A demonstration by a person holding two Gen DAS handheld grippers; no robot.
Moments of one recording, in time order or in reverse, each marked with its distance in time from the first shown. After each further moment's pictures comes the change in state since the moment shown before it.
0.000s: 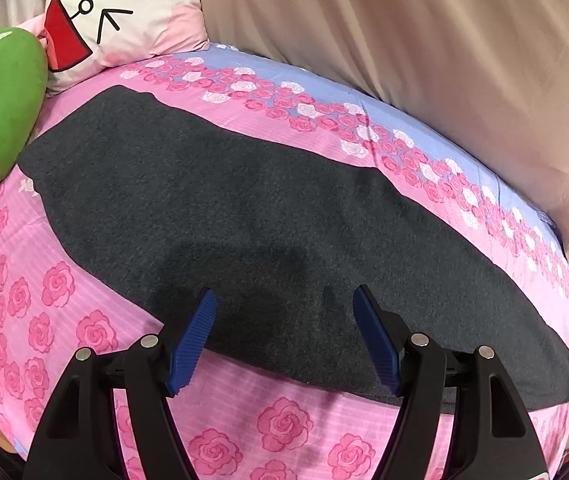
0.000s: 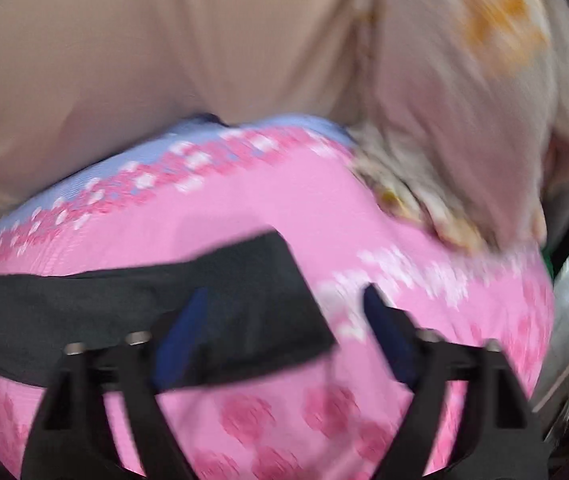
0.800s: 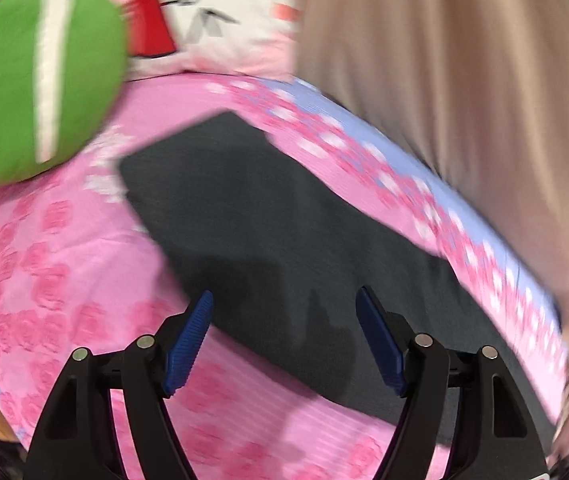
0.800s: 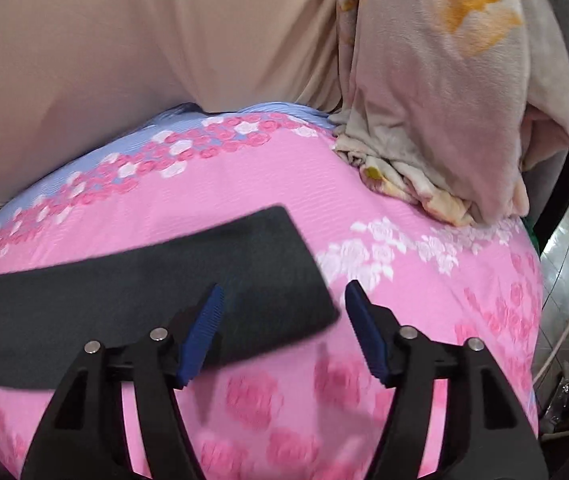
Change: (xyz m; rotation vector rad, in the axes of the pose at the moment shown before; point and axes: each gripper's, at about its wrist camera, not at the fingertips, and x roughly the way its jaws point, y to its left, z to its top) left arm -0.028 0.116 0.029 -0.266 -0.110 0.023; right arm -0.033 -0.008 -0.061 0.171 0.027 -0.059
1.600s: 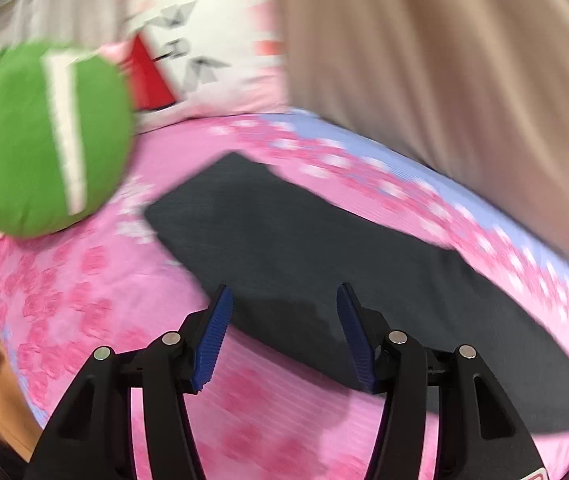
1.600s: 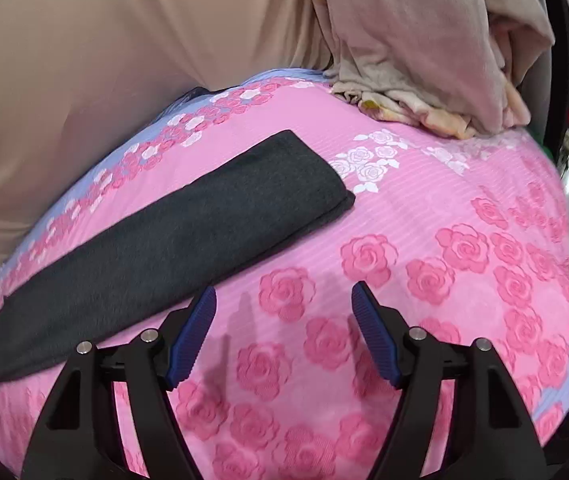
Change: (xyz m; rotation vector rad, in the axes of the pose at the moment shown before) left arm -0.023 -0.045 -0.022 0.251 -0.098 0.061; right arm 0.007 -0.017 -0.033 0.200 0.073 0.139
